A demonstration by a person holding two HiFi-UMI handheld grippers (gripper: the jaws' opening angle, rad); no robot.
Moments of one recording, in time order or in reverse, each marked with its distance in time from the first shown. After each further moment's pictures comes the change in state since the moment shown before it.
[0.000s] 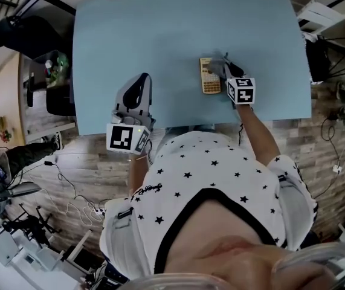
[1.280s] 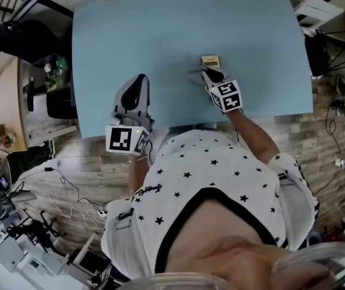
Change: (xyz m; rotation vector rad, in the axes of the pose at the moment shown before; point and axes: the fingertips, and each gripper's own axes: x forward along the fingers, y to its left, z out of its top) left arm -0.007 0.014 -0.003 -0.015 0.002 0.000; right arm 0.000 0.111 0.007 -0.094 -0.015 0.243
